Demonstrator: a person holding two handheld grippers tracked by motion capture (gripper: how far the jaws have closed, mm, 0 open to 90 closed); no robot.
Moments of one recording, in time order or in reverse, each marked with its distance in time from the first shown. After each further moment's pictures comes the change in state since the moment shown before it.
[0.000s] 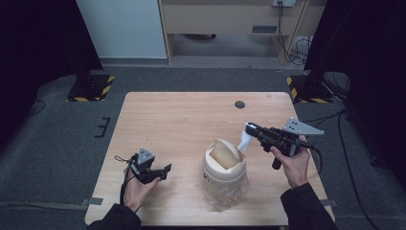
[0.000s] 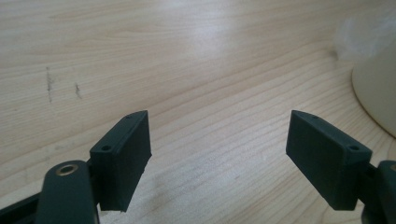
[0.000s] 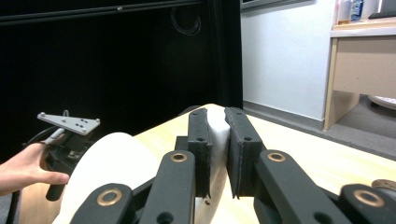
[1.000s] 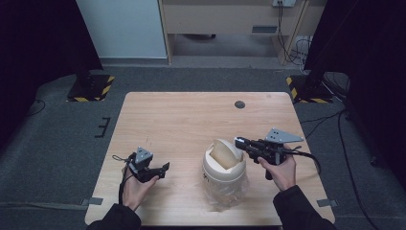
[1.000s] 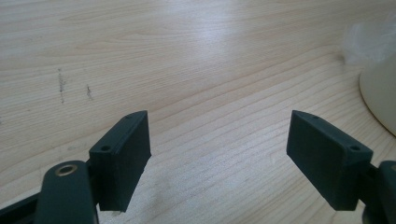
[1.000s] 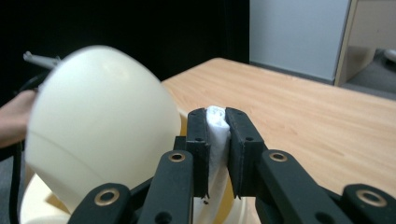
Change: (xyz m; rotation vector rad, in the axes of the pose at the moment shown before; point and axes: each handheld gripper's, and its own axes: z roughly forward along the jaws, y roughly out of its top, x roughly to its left) left arm 0.008 0.002 -0.004 -0.021 0.013 -0.022; right arm 0.012 -0.038 0.021 0.175 0.003 0.017
